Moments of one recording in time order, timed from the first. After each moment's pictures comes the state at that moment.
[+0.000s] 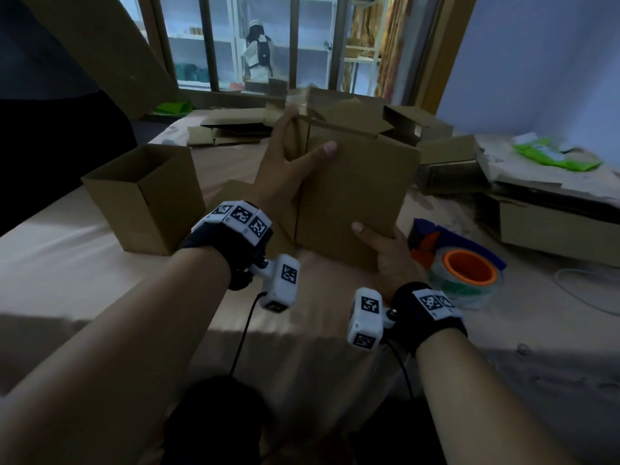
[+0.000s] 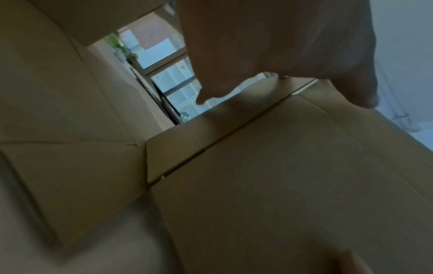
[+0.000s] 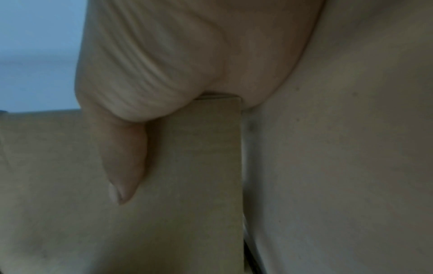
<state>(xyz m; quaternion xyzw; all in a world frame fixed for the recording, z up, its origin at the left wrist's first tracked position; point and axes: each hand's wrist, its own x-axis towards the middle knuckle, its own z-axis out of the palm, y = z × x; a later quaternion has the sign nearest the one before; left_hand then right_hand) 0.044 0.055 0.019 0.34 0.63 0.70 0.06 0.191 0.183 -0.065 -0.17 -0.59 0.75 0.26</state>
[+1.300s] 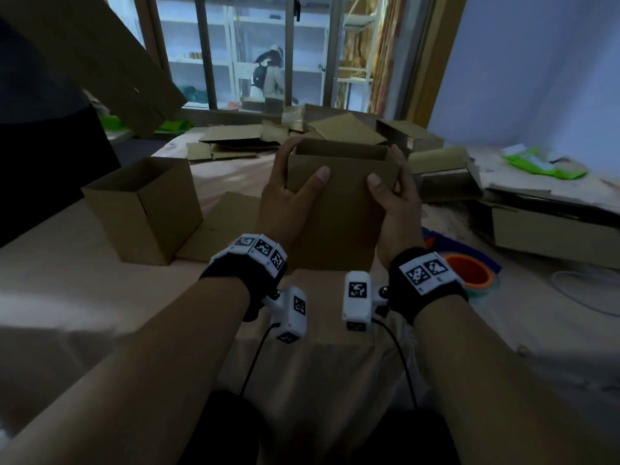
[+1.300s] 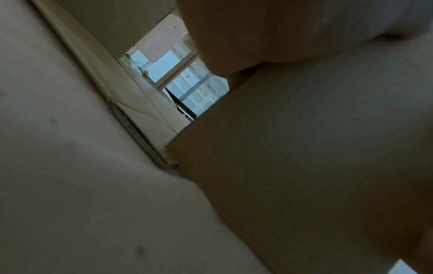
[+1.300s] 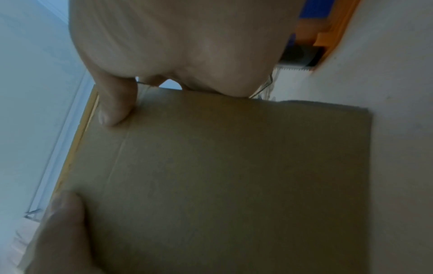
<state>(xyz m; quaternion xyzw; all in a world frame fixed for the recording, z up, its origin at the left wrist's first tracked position) 0.068 0.057 -0.011 0.34 0.61 0.71 -0.01 0.170 0.194 -0.014 -0.08 -0.57 0.71 0.41</state>
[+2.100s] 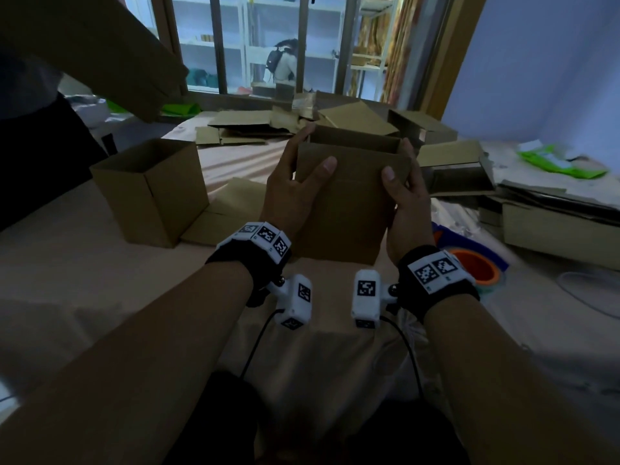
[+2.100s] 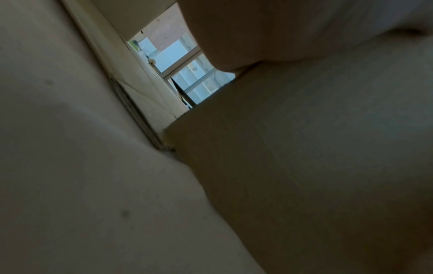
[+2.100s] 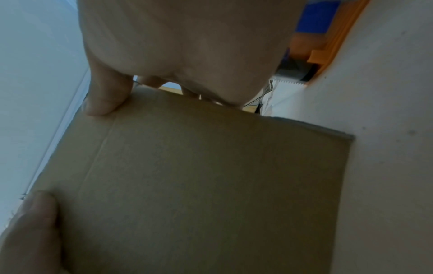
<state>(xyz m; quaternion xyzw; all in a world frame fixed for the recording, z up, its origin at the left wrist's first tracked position) 0.065 0.060 -0.017 0.34 0.61 0.72 -0.02 0.177 0.195 -0.017 -0.05 -0.56 0.73 0.38</state>
